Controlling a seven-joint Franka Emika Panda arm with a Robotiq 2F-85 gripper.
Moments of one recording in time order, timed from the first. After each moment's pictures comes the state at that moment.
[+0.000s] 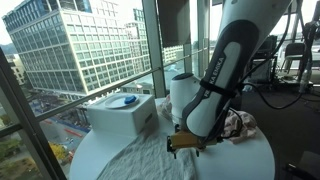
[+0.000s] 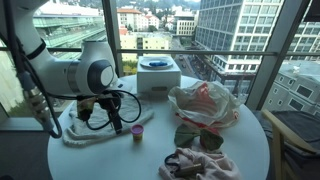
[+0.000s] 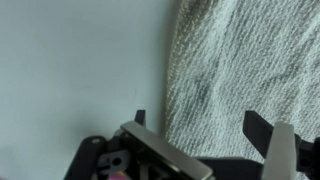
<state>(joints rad) 0.34 0.39 -0.05 -2.40 -0.15 2.84 1.00</state>
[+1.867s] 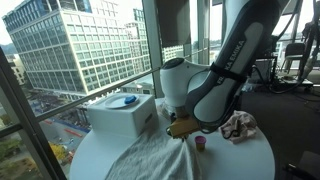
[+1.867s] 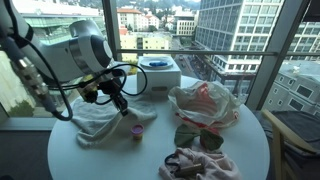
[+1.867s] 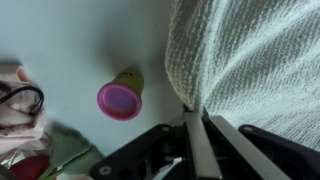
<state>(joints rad) 0.48 0.28 -0.20 -2.35 -0.49 2.69 1.12</state>
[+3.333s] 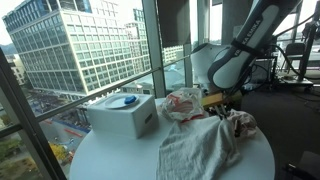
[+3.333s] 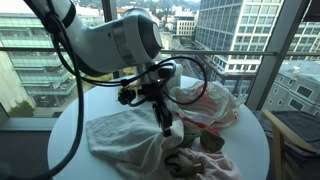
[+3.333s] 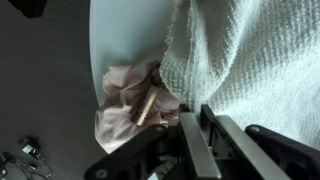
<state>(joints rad) 0.09 0.15 -0.15 -2.38 -0.54 2.40 1.15</state>
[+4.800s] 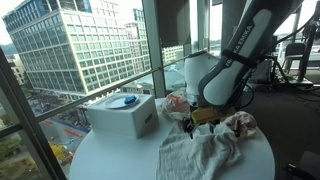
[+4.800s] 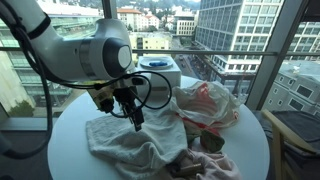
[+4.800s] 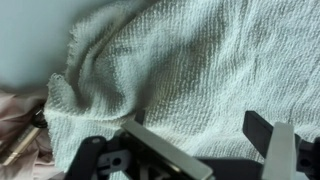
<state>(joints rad) 0.11 0.20 0.01 -2.47 -0.29 2.69 0.82</state>
